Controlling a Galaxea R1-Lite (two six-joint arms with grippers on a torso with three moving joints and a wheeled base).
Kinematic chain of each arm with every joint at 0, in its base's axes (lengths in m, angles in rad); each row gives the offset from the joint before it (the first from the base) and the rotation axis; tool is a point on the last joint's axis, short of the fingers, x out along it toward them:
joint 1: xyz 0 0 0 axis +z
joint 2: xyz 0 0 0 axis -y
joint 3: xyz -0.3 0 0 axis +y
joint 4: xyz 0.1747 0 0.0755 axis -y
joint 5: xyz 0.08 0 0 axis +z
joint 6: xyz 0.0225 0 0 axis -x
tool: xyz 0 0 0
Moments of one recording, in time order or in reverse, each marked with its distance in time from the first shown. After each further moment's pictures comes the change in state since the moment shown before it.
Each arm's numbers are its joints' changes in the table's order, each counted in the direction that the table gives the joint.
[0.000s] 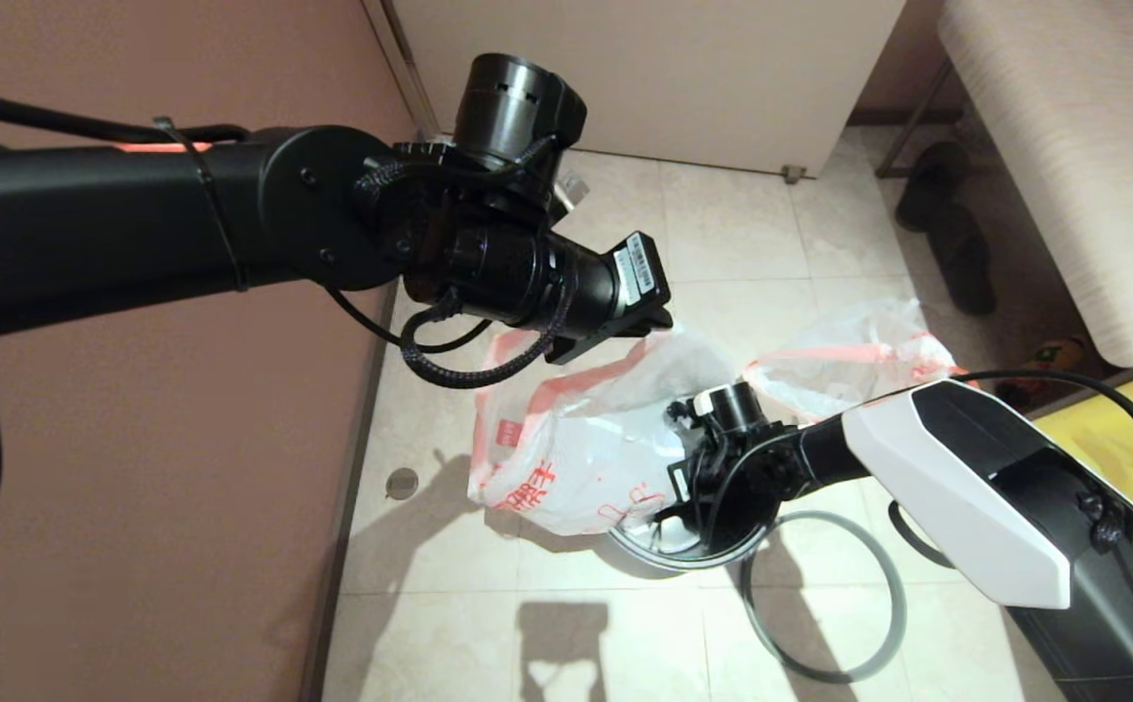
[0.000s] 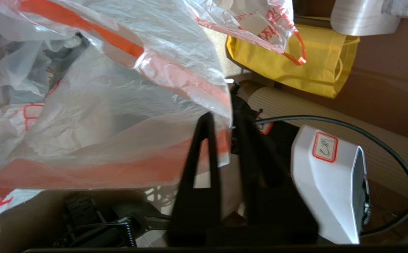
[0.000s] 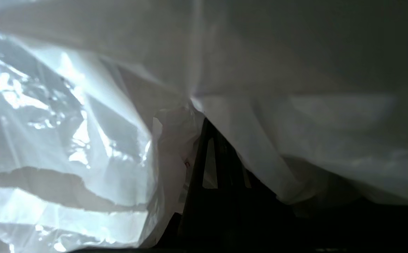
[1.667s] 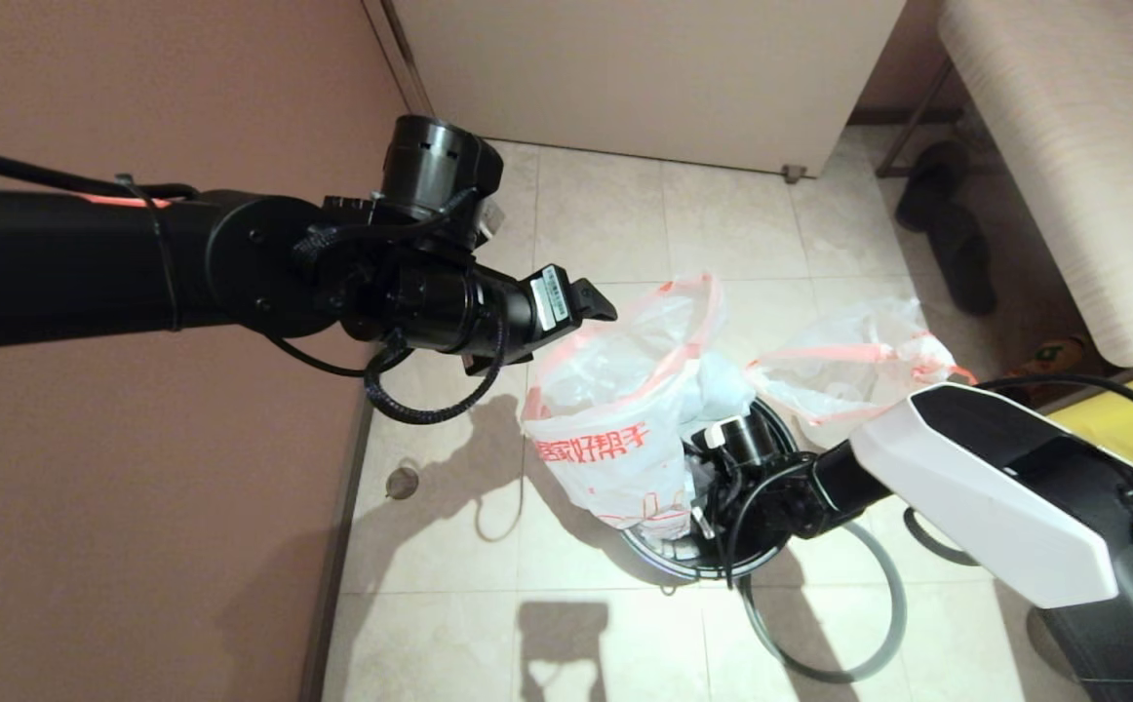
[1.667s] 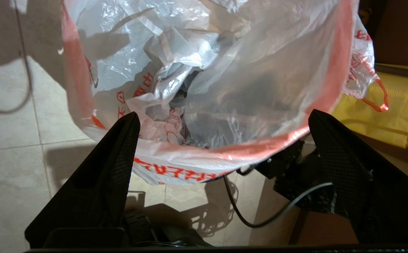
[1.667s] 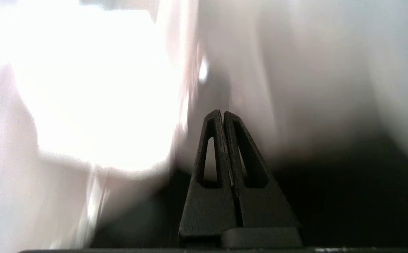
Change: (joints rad) left arm 0.127 0.088 0.276 0.174 0.132 -0.071; right arm 0.014 0.095 0.319 0.158 -0.112 0.157
